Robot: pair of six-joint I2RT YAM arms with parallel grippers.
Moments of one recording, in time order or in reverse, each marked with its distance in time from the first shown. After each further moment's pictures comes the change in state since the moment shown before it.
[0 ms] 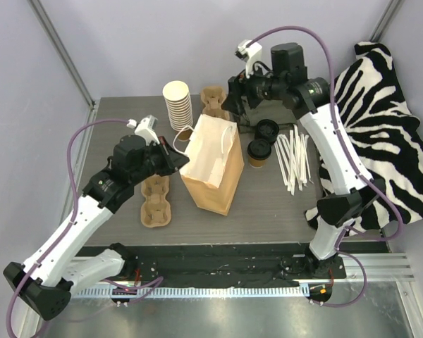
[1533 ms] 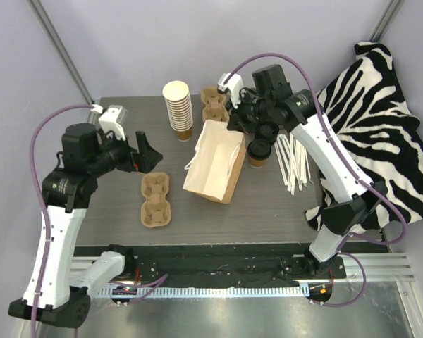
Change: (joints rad) left arm 0.304 -0.050 0.250 -0.387 0.214 0.497; right arm 0.124 -0.048 -0.172 -0.141 0.100 -0.248
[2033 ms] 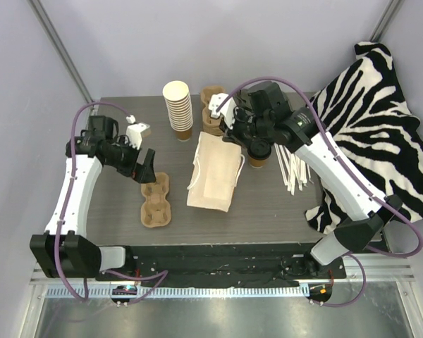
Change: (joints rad) left arm 0.251 0.347 0.010 -0.296 0.233 0.626; right arm 0.125 -0.156 -0.175 0.085 0.058 -0.156
